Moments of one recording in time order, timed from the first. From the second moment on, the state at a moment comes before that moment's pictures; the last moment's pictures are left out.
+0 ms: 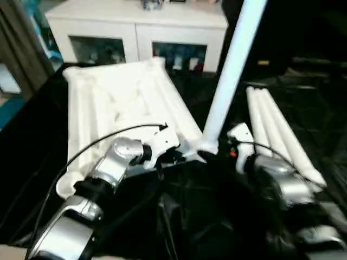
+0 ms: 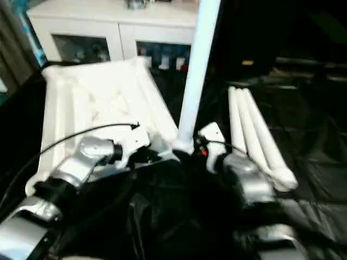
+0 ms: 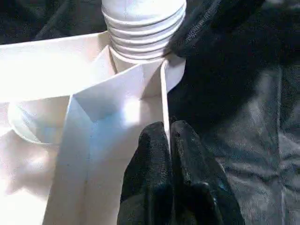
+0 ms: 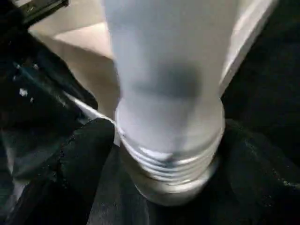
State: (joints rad) left arm -0.64 0.28 -0.35 0.64 0.08 0.03 -1.05; right arm -0.42 -0.36 0.09 0.50 0.19 0.18 0.92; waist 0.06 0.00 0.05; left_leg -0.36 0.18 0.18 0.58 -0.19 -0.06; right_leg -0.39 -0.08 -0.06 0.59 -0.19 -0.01
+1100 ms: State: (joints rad) left arm -0.60 0.30 -0.33 0.60 0.07 0.06 -1.10; right arm -0.36 -0.31 0.07 0.44 0.24 0.20 0.92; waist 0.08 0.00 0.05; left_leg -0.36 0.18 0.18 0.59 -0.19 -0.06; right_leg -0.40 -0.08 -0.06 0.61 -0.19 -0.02
